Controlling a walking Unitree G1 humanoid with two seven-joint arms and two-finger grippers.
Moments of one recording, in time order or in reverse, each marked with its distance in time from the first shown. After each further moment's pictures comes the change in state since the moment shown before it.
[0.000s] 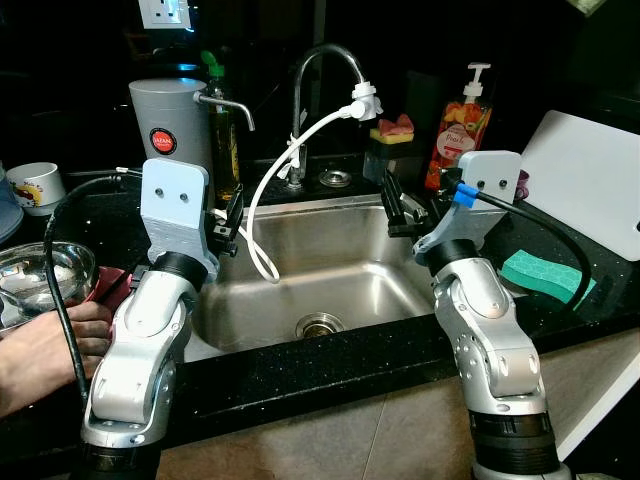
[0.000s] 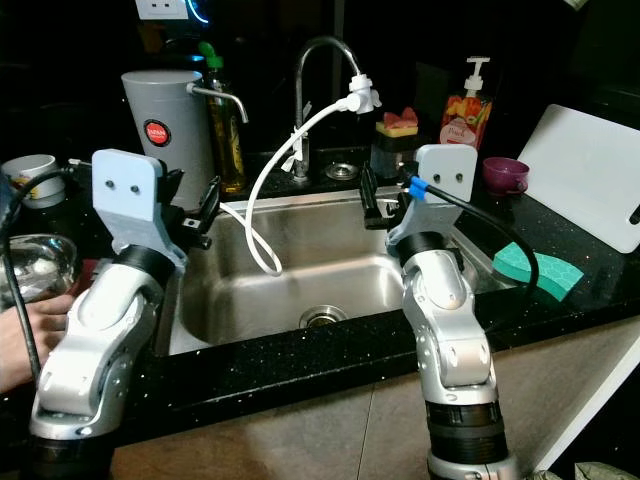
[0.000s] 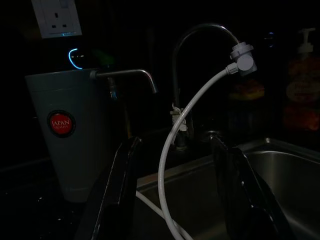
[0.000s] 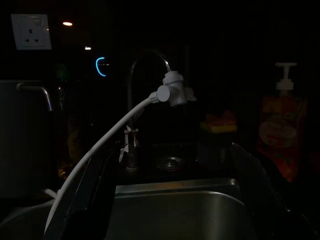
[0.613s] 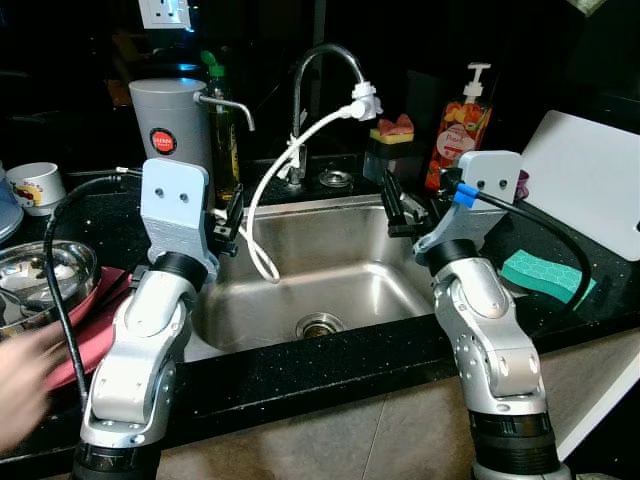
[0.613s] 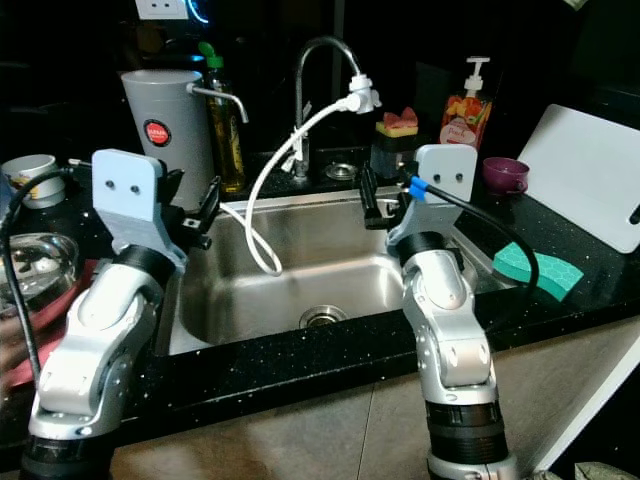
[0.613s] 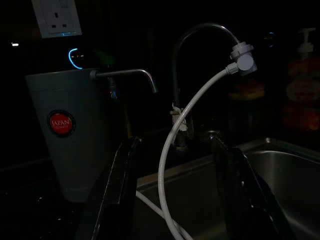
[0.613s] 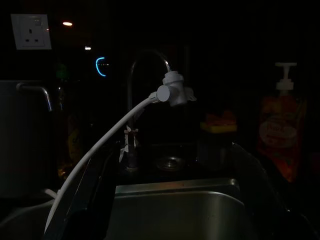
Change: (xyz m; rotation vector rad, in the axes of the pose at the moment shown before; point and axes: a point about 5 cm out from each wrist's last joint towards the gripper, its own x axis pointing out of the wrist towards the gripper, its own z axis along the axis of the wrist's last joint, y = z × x) left arm 0.000 0.000 0.000 0.000 0.001 0.000; right arm 0.000 0.000 0.000 0.000 0.000 0.000
